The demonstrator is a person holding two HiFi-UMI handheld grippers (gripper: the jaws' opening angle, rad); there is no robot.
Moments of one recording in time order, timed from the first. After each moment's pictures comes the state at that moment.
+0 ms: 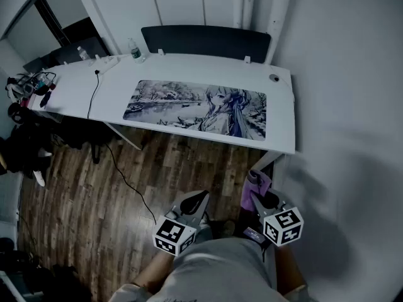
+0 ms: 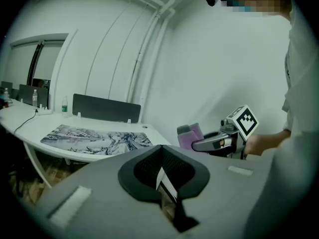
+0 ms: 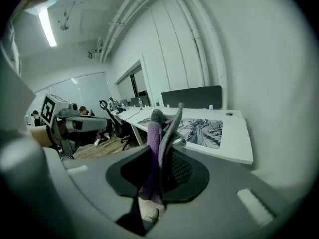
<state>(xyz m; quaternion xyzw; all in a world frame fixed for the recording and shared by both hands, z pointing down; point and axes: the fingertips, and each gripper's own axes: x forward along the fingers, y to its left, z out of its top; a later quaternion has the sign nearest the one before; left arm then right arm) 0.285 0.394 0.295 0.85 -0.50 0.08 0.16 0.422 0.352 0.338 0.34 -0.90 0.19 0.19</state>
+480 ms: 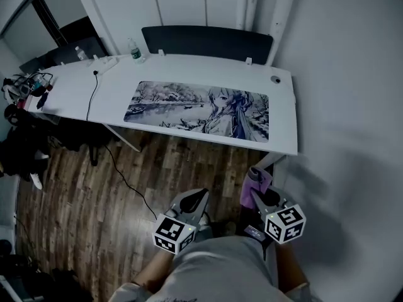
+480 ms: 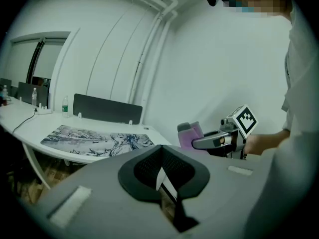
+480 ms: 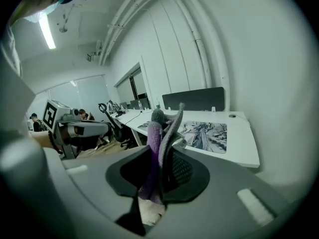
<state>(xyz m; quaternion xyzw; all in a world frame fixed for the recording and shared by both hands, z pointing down) 0.252 0.384 0.292 0.85 -0.49 0.07 0.16 0.390 0.341 0.326 0.35 -0.90 0.19 0.18</state>
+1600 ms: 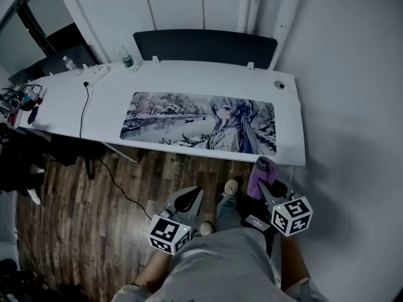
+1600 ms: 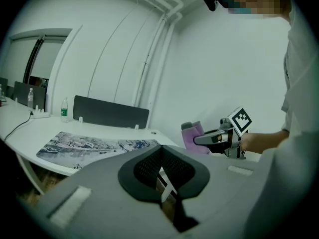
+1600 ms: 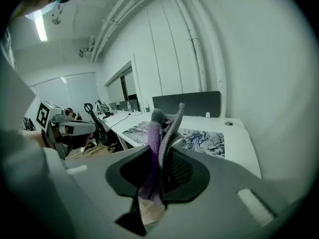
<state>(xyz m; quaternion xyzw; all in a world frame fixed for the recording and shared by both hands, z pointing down) 0.181 0.302 0.294 0.86 -0.49 0.06 0.16 0.356 0.240 0.324 0.40 -0.88 0.17 0.18</state>
